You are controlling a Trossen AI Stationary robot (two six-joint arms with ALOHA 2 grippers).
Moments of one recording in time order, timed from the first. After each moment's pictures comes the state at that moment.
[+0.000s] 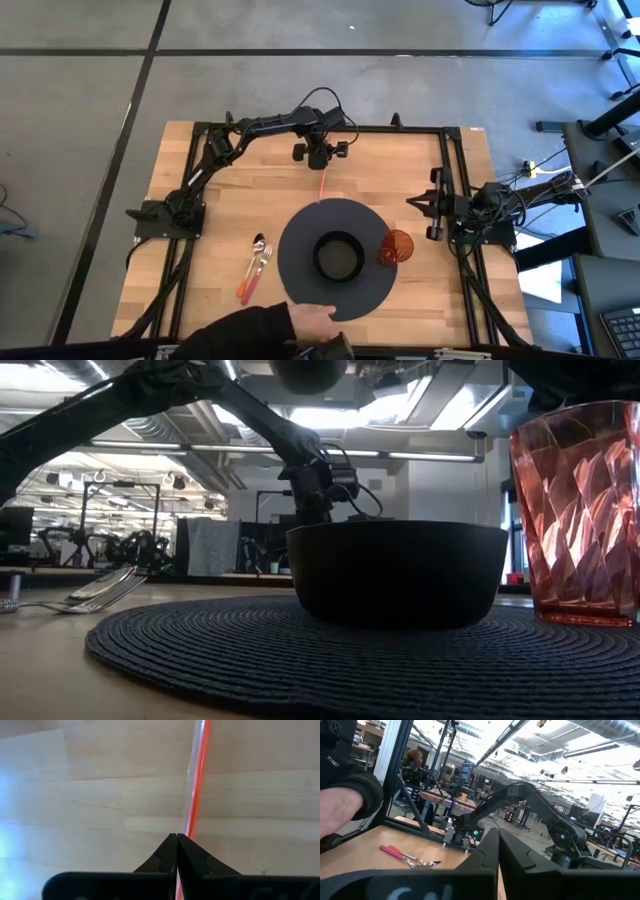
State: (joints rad) left arm 0.53 2.34 1.96 -0.95 0.24 2.14; right arm 0.26 0.31 0.15 0.40 0.27 -0.43
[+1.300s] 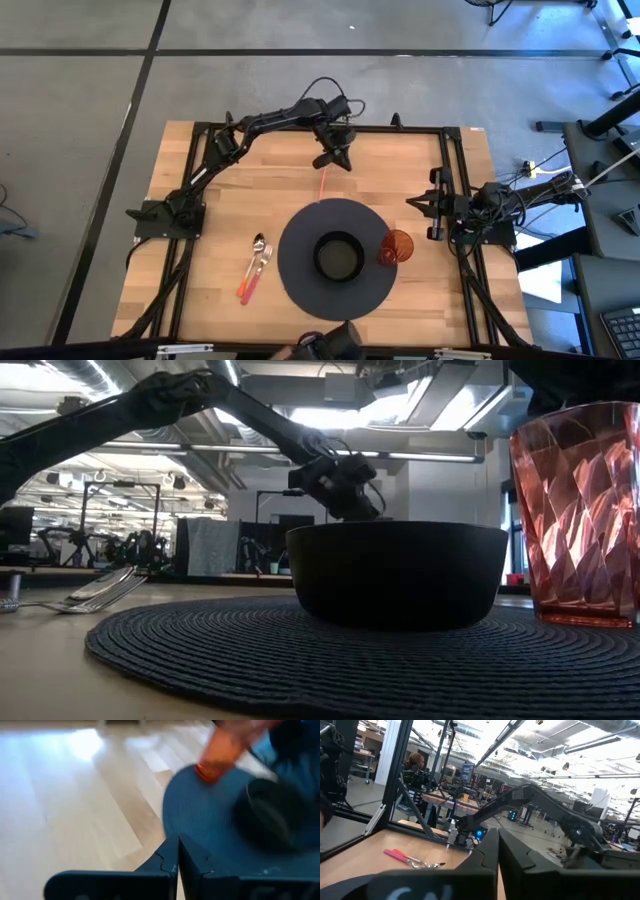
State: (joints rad) left arm 0.56 2.42 2.15 -0.92 0.98 0.78; right arm 0.26 0.31 0.15 0.40 0.27 -0.38
